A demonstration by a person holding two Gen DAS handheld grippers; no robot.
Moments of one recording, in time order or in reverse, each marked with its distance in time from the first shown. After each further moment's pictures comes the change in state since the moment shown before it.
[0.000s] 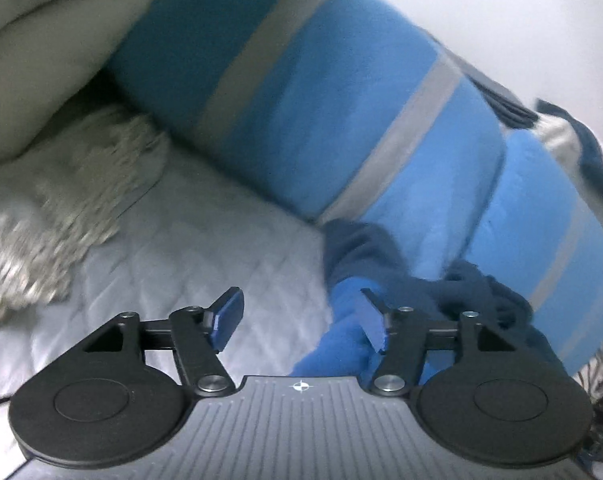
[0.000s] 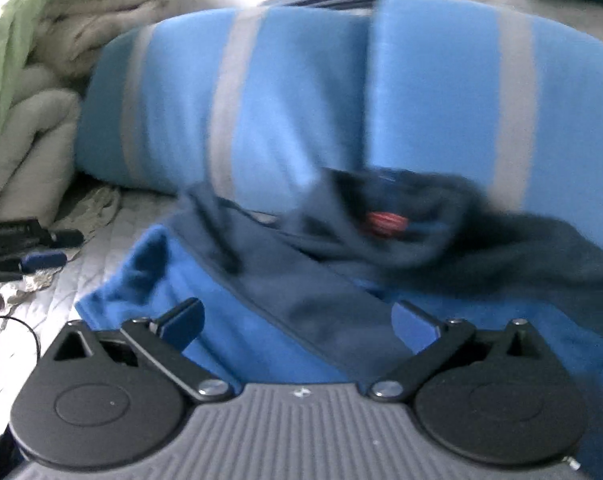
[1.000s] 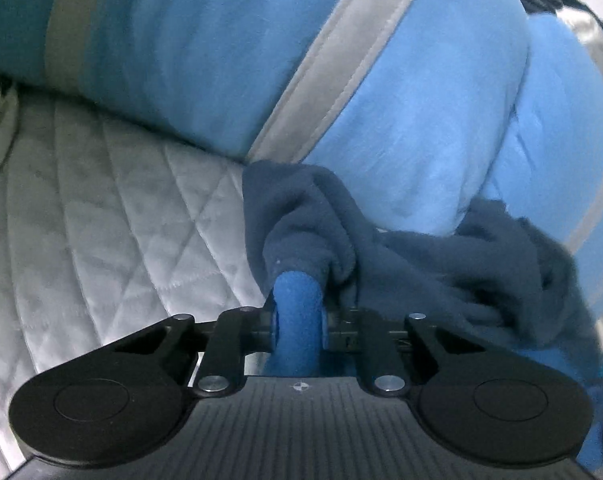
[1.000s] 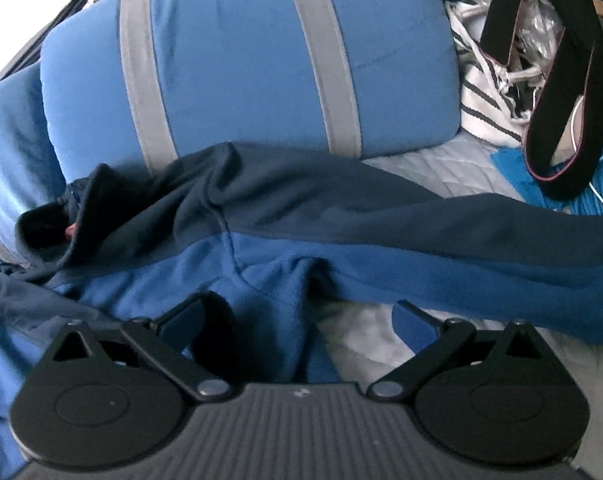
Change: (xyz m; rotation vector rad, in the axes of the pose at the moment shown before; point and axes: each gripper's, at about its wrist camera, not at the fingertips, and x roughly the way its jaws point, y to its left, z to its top) left arm 0.148 -0.046 0.012 0.127 0.288 -0.010; right arm -0.056 -0.215 -0.051 0.421 0.070 -0.403
